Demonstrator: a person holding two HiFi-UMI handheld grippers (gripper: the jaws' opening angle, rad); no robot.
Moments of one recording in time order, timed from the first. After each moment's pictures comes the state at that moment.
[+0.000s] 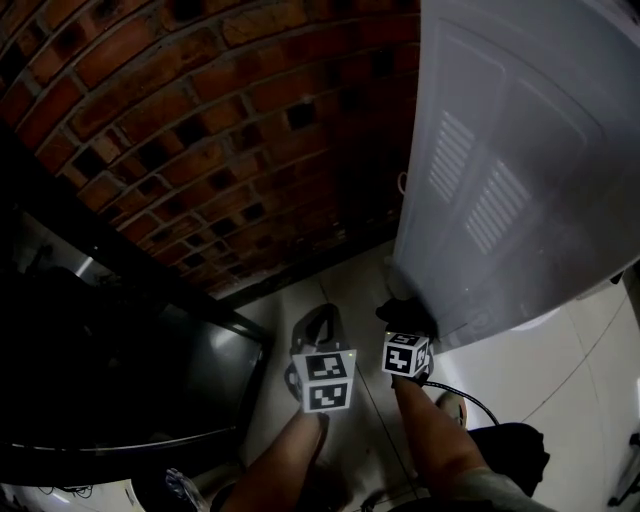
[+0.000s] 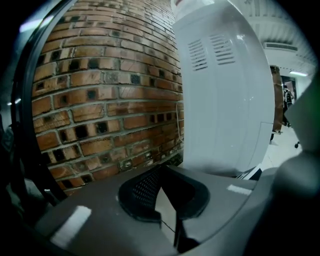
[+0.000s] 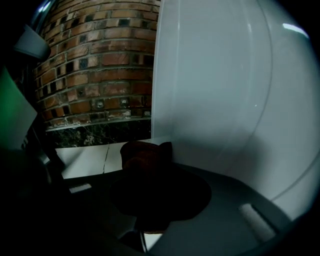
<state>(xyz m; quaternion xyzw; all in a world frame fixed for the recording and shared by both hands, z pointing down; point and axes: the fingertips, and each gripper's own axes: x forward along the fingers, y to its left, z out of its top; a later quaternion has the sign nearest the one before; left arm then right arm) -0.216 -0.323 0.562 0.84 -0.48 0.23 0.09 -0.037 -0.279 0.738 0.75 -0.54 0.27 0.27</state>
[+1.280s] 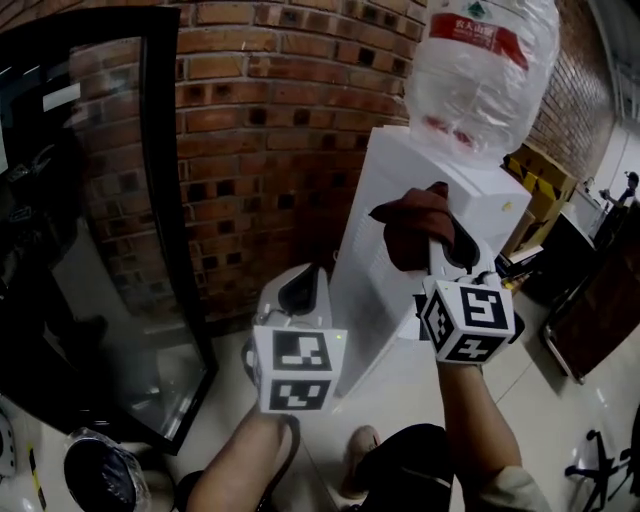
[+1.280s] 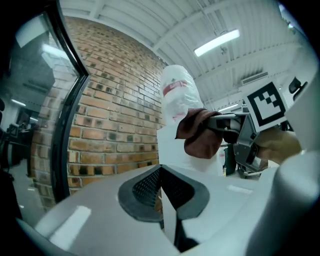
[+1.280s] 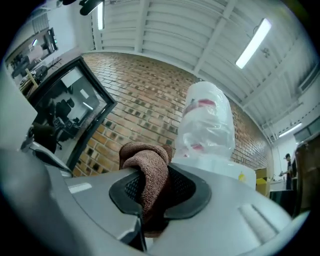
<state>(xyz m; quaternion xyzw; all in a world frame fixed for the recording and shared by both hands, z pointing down) -0.223 -0.202 0.201 0.89 -0.45 -0.01 -0.03 -0.071 -0.173 0.093 0.73 -0.64 -0.21 0.04</state>
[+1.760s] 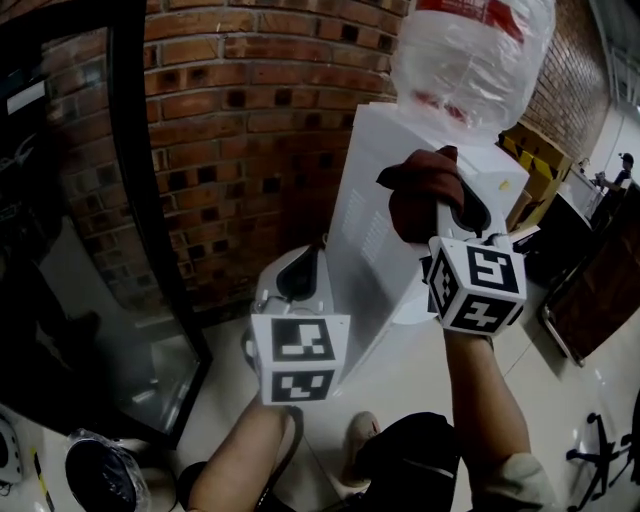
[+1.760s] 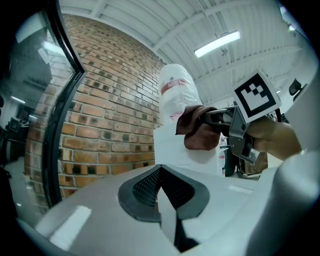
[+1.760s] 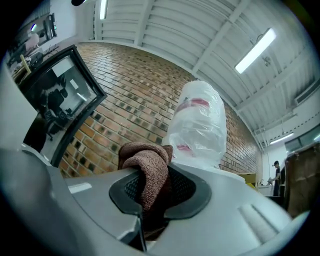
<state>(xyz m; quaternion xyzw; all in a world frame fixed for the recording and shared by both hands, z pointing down) -0.199 -0.208 0.199 0.90 -0.44 -0.02 -0.02 -0.039 -0.182 0.071 0.77 -0.60 -0.21 0.06</state>
